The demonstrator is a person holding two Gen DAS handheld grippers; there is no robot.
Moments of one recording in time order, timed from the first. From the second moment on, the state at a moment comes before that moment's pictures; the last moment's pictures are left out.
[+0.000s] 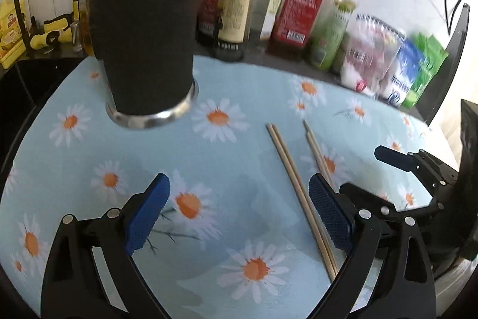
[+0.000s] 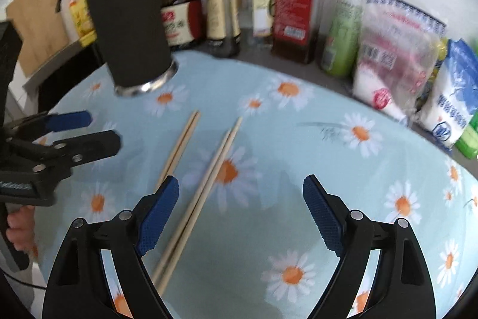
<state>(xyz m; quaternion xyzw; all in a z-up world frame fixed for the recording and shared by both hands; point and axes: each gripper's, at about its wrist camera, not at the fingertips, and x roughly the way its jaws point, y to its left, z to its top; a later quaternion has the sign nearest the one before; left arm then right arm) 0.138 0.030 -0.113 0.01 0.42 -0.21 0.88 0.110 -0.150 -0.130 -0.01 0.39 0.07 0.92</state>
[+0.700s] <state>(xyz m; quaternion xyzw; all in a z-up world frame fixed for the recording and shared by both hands) 0.133 0.007 -0.133 0.04 0.48 -0.11 0.87 0.102 -0.162 -0.140 -0.04 0.41 0.11 0.91</state>
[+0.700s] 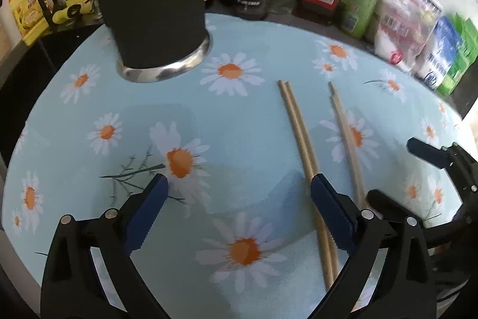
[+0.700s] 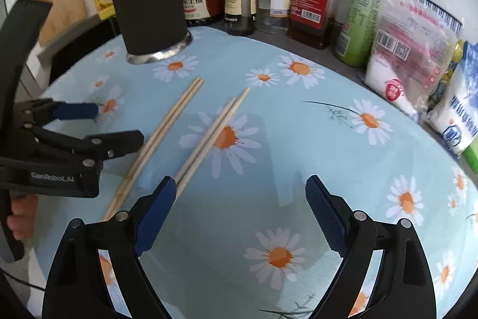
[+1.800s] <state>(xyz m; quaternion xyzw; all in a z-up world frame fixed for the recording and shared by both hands) 0.145 -0.008 -0.122 0.05 0.53 -0.11 0.84 0.132 -0.189 -0.133 -0.03 0.45 0.08 0.89</state>
